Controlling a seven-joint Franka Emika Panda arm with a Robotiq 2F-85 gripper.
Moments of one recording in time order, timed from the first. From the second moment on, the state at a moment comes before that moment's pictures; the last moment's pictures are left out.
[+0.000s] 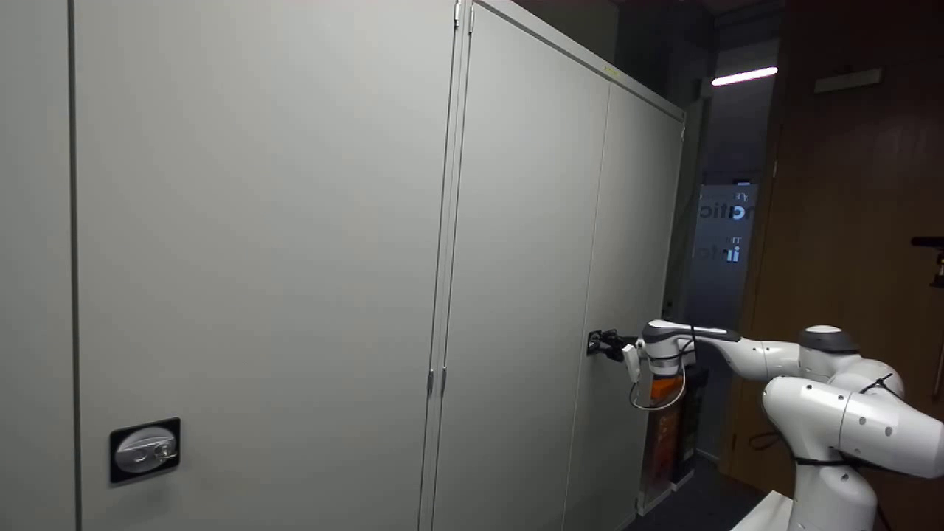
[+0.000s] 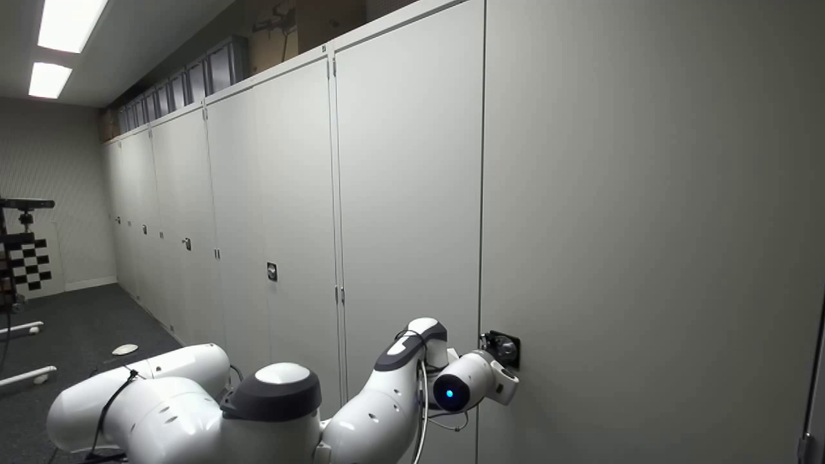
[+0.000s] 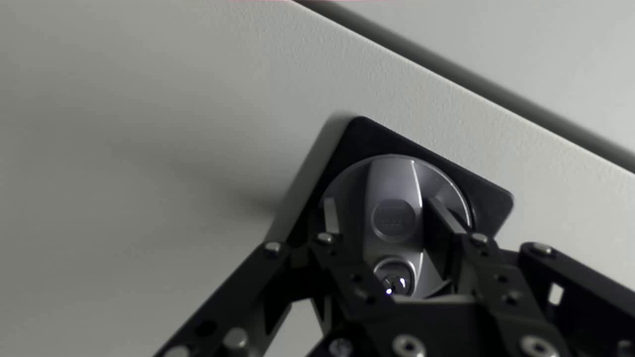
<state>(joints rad) 1.61 -1.47 -1.79 -1.95 -0.17 3.33 -0.24</state>
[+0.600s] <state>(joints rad) 1.60 -1.47 -1.78 -1.96 -0.17 3.32 -0.24</state>
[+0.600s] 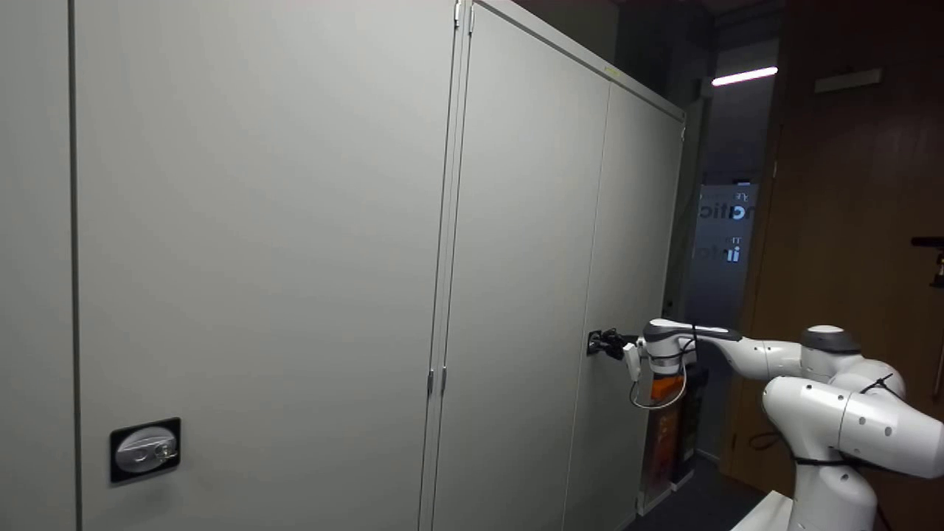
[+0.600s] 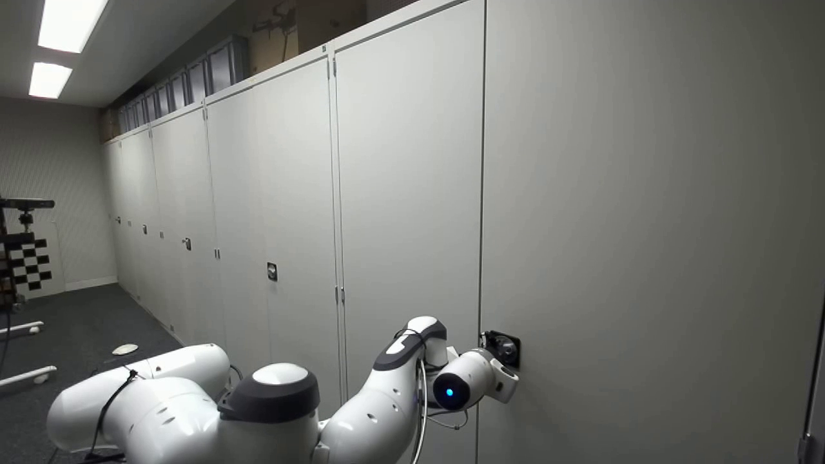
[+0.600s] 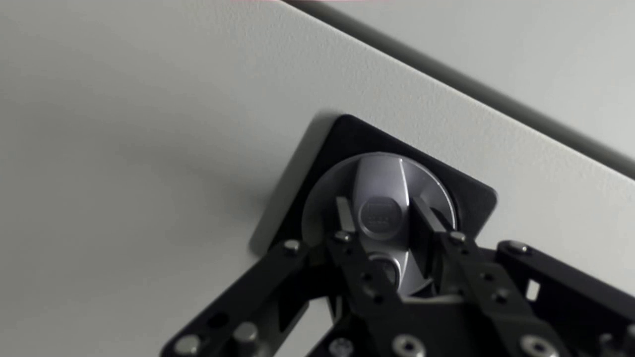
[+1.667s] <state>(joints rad) 1.59 -1.47 -1.77 -1.95 -0.15 3.25 -0.20</state>
